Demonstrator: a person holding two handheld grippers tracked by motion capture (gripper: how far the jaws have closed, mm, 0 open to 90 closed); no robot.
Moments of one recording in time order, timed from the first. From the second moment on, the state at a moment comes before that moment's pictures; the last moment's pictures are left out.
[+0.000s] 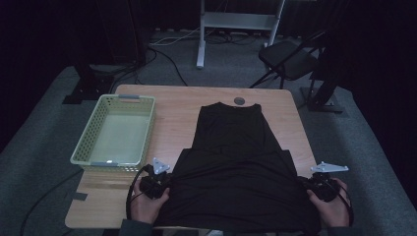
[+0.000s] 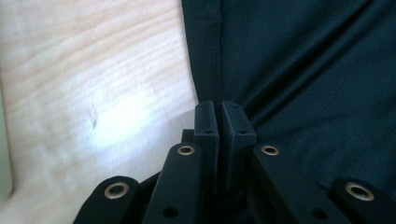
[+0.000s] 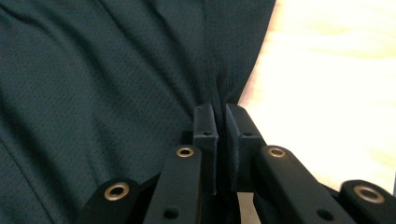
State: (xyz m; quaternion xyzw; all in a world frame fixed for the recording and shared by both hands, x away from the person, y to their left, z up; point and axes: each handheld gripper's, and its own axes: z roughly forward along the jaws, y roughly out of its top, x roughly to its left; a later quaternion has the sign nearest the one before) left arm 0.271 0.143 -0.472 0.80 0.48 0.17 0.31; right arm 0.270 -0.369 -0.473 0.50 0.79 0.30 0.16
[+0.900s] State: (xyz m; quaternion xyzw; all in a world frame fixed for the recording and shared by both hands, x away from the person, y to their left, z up) left arm 0.283 0.123 -0.469 0.80 0.47 0.21 0.32; right arm 0.272 -0.347 -0.461 0.47 0.80 0.31 0.19
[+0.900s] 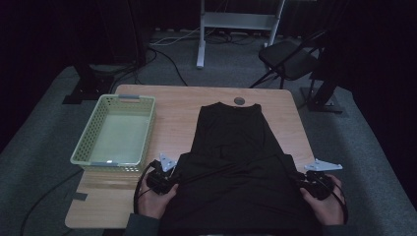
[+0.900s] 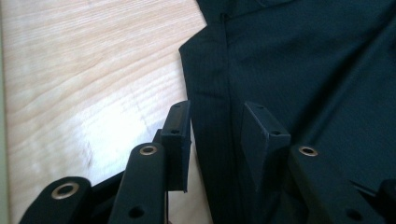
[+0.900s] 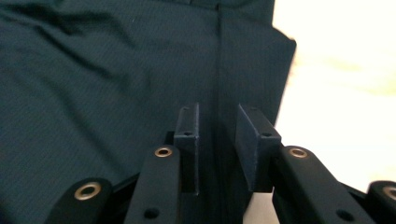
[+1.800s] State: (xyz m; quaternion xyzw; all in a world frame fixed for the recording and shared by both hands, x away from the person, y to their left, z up) left arm 0.269 0.131 -0.474 0.81 0.46 0.17 0.32; right arm 0.259 -0.367 -0.472 0.50 0.80 0.30 0.17
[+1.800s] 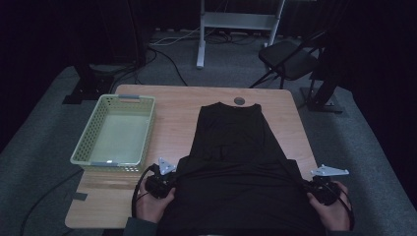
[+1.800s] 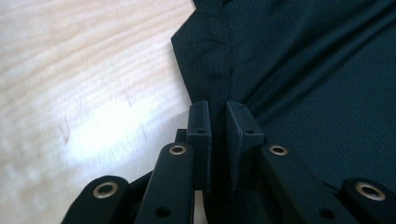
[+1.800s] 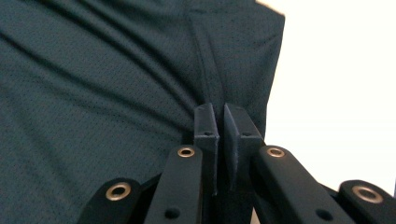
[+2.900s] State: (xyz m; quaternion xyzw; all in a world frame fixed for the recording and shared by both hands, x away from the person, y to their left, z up) left arm 0.269 0.125 -0.476 0.80 0.47 0.19 0.32; right arm 0.263 -0.351 -0.474 0.49 0.80 0.30 0.18
